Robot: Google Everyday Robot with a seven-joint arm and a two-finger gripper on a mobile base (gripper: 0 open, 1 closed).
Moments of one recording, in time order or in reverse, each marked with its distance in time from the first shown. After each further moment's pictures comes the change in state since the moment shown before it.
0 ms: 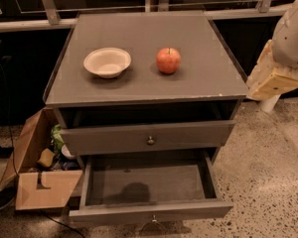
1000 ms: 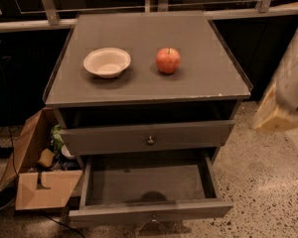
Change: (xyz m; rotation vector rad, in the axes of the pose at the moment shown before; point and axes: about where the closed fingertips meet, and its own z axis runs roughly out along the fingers) arm 0.044 0.032 0.057 -0.063 0.013 0.104
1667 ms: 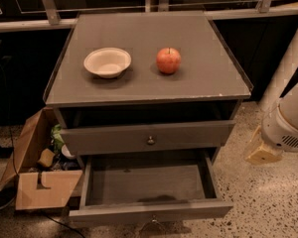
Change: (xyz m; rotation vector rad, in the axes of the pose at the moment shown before) arm 0.035 0.027 0.085 -0.114 0.019 0.077
